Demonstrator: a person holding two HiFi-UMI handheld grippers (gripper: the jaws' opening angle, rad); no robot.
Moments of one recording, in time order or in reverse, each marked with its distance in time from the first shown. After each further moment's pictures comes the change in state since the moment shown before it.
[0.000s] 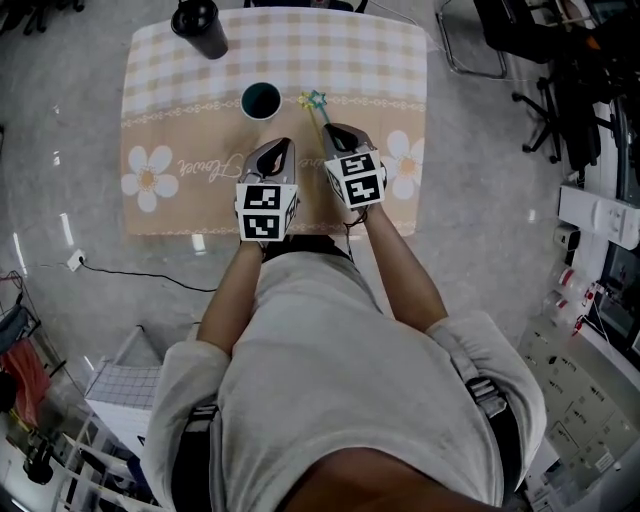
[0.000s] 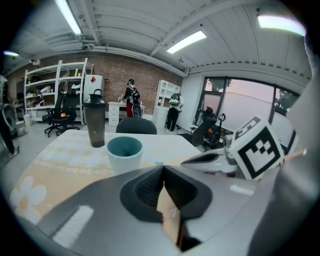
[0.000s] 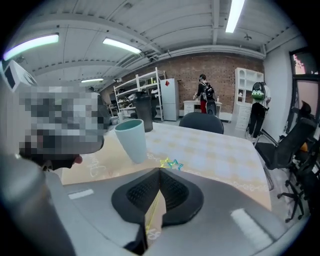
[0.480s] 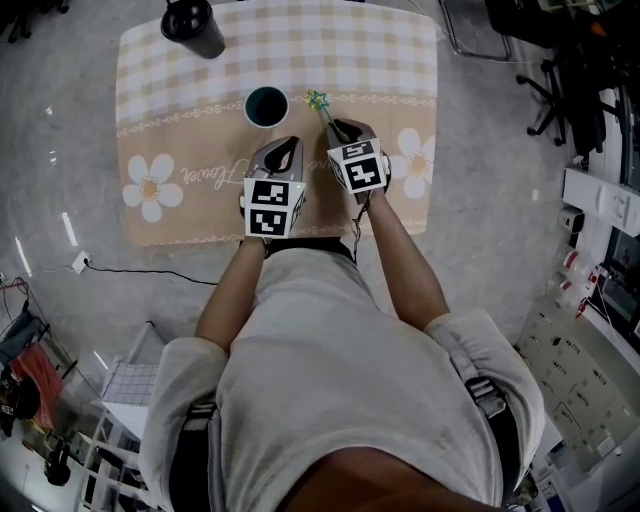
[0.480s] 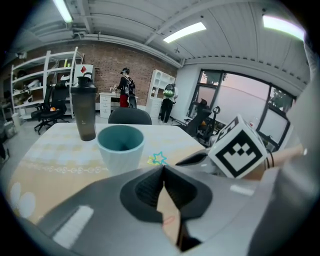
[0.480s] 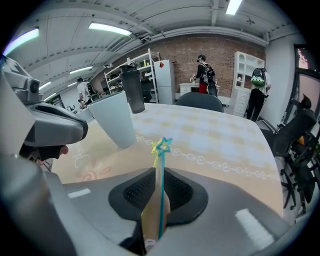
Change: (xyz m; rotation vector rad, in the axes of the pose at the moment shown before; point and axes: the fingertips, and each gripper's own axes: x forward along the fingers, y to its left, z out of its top) left arm 0.034 0.014 -0.014 0.030 0.106 -0.092; right arm 0.052 -0.016 -0.034 0.047 0.195 -0.031
